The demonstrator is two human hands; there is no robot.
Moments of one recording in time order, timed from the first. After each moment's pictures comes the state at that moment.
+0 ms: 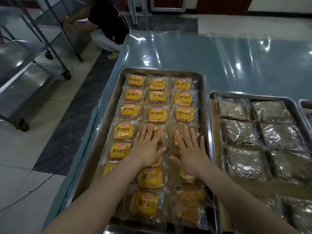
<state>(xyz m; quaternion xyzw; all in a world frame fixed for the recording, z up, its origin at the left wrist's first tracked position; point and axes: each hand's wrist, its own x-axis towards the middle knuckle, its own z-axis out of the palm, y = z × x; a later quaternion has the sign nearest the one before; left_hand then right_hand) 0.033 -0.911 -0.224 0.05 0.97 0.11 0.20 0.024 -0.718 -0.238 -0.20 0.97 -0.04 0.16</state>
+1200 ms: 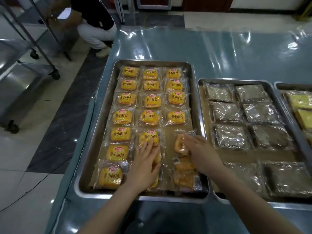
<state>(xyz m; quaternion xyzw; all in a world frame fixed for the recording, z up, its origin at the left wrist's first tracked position) 0.158 -0.902 -0.234 0.07 0.96 0.25 0.11 0.101 -0.685 -0.200 -0.17 0.97 -0.15 0.12</state>
